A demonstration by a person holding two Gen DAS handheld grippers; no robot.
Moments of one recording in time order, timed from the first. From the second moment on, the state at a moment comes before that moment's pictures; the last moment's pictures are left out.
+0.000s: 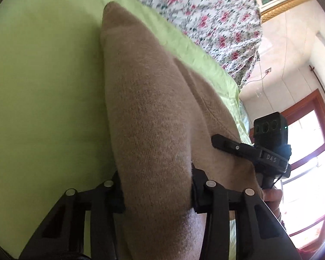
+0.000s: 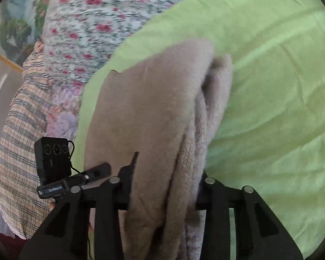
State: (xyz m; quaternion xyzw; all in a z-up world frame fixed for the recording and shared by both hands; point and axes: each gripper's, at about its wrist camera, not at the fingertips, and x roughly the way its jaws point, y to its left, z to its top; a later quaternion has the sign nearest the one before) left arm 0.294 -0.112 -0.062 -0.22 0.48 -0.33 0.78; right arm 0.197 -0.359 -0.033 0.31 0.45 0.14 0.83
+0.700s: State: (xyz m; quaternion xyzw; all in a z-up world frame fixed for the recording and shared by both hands) left arm 0.163 0.082 -0.059 -0.24 0.47 -0.23 0.82; right arm 0.196 -0.176 -0.061 0.26 0.49 0.24 0.80
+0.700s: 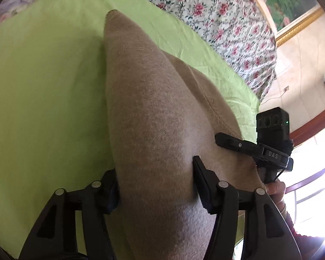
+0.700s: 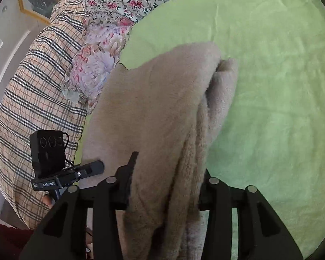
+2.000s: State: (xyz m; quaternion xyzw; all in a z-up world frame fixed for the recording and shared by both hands) left arm 0.108 0.089 -0.009 -0.15 0.43 -0.12 0.88; right arm 0.133 -0.190 -0.002 0.27 0.42 0.15 0.85
